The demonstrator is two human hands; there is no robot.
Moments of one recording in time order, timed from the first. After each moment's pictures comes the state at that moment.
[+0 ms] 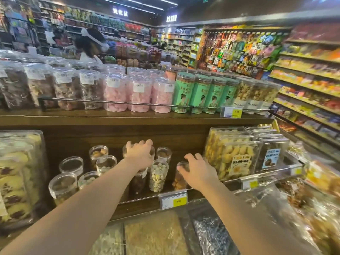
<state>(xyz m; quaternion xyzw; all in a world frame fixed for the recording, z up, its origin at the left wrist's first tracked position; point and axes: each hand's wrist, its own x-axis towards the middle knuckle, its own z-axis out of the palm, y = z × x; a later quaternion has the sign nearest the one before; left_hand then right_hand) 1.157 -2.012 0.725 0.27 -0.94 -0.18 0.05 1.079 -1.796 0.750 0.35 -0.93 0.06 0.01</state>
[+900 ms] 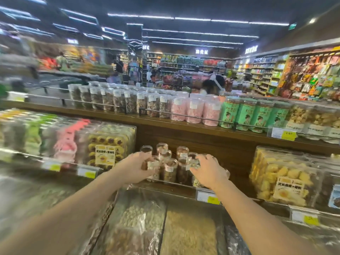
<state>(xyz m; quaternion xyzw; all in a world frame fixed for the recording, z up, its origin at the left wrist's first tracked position) 1.423 -1.881 0.807 0.40 -0.89 -0.17 0.11 1.161 -1.777 0.785 0.54 -0.83 0.11 -0.01</state>
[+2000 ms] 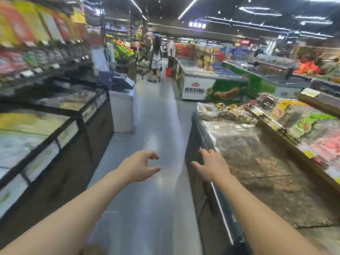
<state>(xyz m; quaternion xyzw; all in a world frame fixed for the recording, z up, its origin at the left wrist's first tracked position) 1.965 -1.303 0.739 0.88 -0.40 -0.12 0.21 1.812 -1.536 0.733 0.94 -0.33 0.04 -0.11</state>
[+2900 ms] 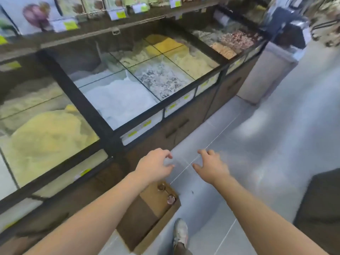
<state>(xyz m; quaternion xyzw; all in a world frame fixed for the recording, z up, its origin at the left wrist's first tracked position) 2.168 -0.965 0.539 0.95 0.00 -0.17 0.26 2.206 -1.184 0.531 0.98 0.06 -0.19 -0.08</state>
